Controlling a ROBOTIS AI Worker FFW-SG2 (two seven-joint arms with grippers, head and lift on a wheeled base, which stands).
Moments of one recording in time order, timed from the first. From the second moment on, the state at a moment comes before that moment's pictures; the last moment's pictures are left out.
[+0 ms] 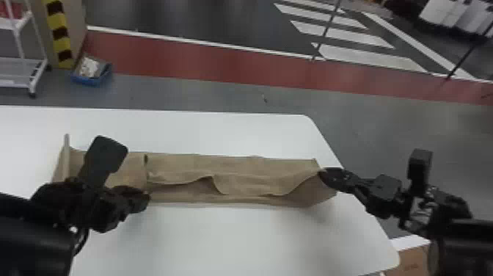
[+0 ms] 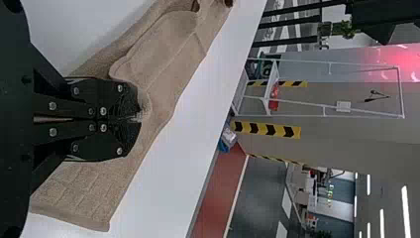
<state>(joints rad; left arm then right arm) -0.06 0.01 -0.29 -1.83 -0.38 0.97 -0.63 0.19 -0.37 -0.55 -1.77 -0.02 0.33 1.12</state>
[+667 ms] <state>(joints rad) -0.04 0.01 -0.21 -1.93 -0.36 1.02 -0.67 0.19 -0.36 -0.57 -1.77 -0.03 0.34 1.12</state>
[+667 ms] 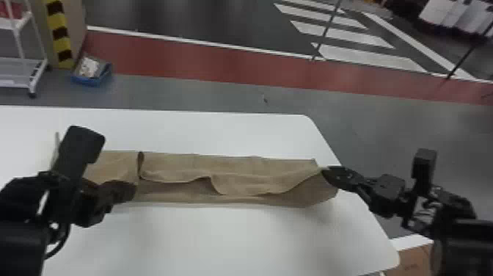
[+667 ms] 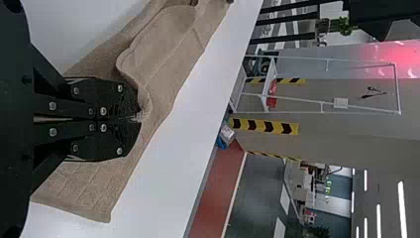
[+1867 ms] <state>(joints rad) -0.24 0.04 0.14 -1.90 -0.27 1.08 -0.74 0.04 -0.40 -0.60 -1.60 0.06 0.41 1.07</state>
